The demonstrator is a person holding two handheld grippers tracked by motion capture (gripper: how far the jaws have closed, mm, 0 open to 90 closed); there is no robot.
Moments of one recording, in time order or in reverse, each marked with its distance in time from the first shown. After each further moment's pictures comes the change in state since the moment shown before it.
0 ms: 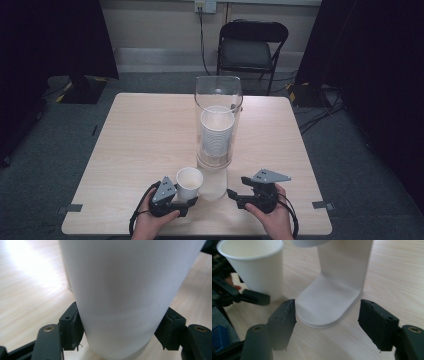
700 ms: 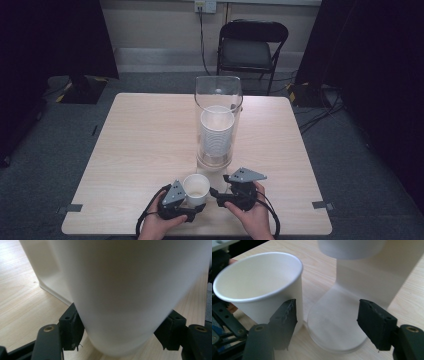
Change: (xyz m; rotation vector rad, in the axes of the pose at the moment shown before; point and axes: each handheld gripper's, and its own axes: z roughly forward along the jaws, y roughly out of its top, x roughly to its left) left arm -0.012 -0.001 0.019 0.037 -0.078 0.034; right arm 0.030 0.011 0.040 -0.009 -0.008 -0.056
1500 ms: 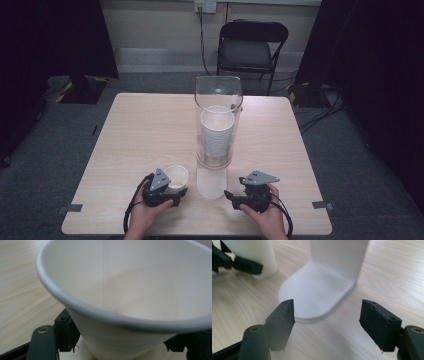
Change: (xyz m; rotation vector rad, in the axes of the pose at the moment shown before) left arm 0.054 -0.006 -0.021 0.052 0.243 -0.085; right arm -0.037 -0.028 -0.018 0.065 -0.069 -0.022
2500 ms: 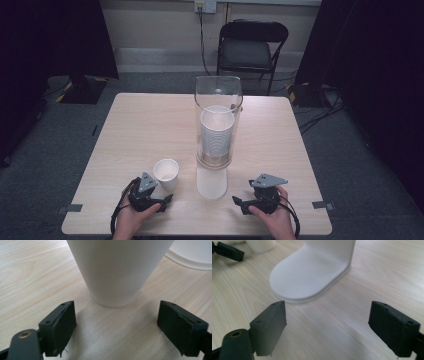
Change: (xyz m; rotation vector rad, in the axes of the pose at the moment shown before) left arm 0.014 -0.025 -0.021 0.130 0.062 -0.039; right arm -0.019 -0.018 -0.004 0.028 0.036 -0.019
